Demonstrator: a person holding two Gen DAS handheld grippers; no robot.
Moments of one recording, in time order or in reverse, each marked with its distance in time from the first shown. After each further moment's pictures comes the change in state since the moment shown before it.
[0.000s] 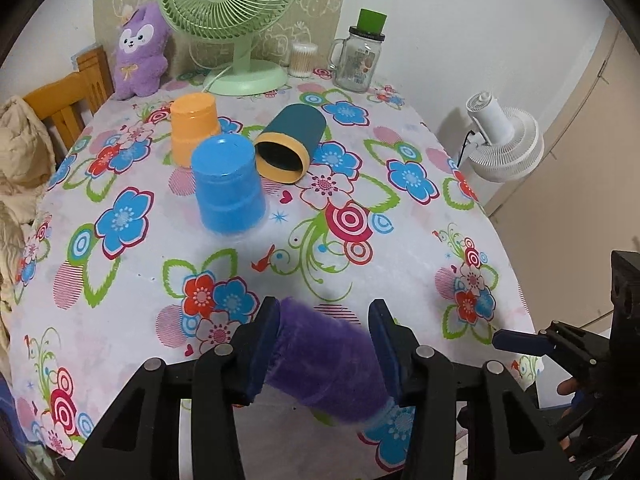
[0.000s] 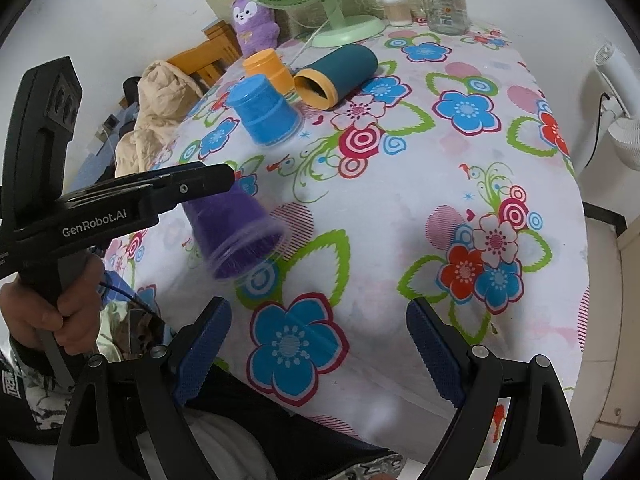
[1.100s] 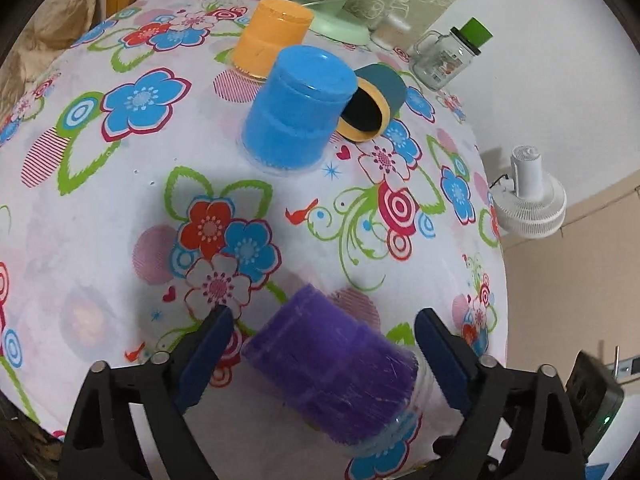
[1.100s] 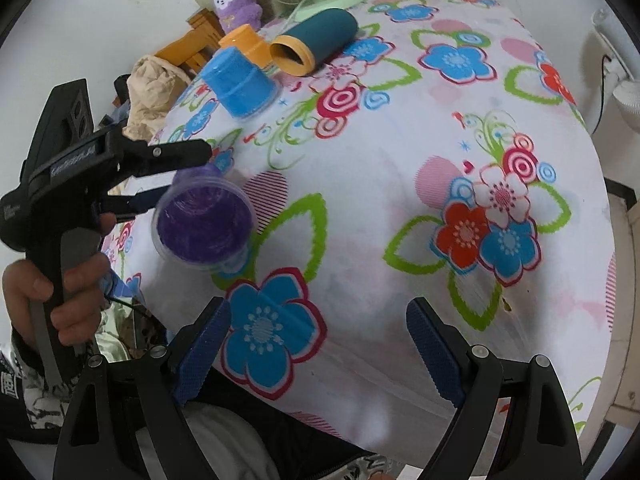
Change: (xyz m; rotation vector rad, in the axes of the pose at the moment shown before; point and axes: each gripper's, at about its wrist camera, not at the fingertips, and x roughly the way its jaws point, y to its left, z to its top) left arm 0.045 0.055 -0.014 -0.397 0.115 -0.103; right arm 0.028 -0.030 -0.015 0.073 0.059 0.039
